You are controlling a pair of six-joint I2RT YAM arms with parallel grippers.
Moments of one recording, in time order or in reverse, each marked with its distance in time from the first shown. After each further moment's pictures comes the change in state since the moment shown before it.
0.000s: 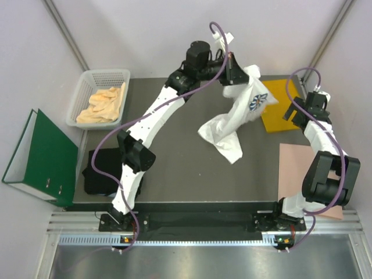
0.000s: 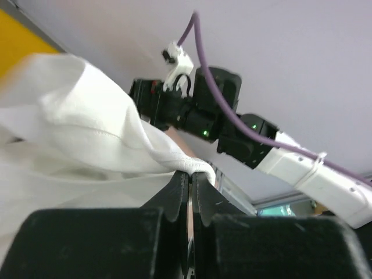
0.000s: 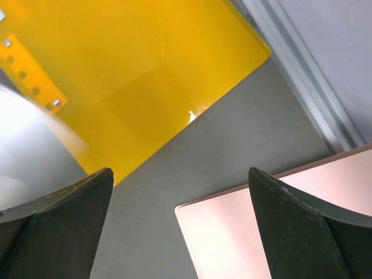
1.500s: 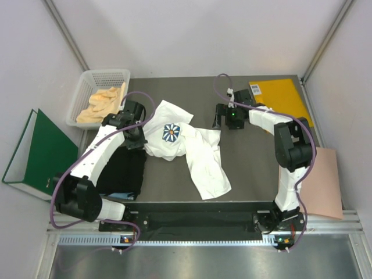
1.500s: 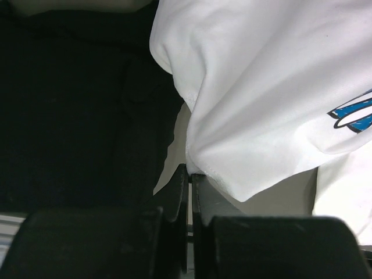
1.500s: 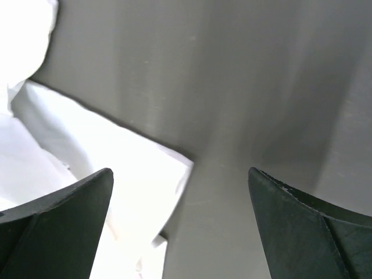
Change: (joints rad) left arm 0.409 -0.830 -1.297 -0.637 -0.816 0.203; right arm 0.558 0.446 0.268 -0.042 -0.426 0.063
